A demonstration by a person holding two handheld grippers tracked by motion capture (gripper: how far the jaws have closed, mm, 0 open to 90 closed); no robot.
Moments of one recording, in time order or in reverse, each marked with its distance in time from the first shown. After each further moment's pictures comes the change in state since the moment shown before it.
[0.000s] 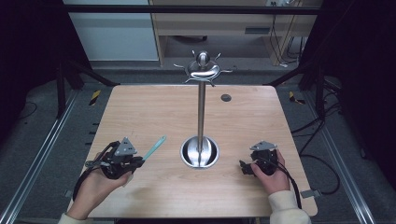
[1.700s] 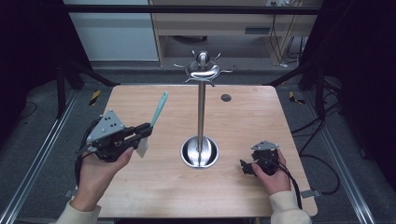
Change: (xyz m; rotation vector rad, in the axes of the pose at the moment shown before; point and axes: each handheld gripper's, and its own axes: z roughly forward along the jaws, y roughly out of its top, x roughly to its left) left arm -0.014 0.072 -0.075 -0.521 0.014 -0.028; right arm -0.001 0.001 -0.004 -0.015 0.001 0.008
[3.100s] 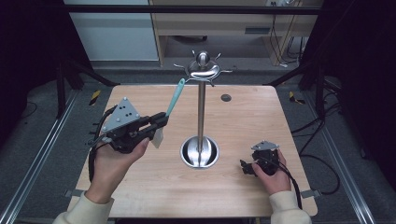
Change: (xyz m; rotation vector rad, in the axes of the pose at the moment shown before) left arm -0.018 0.035 0.018 -0.033 -0.013 0.017; right arm 0.000 -0.001 0.000 0.001 0.004 0.005
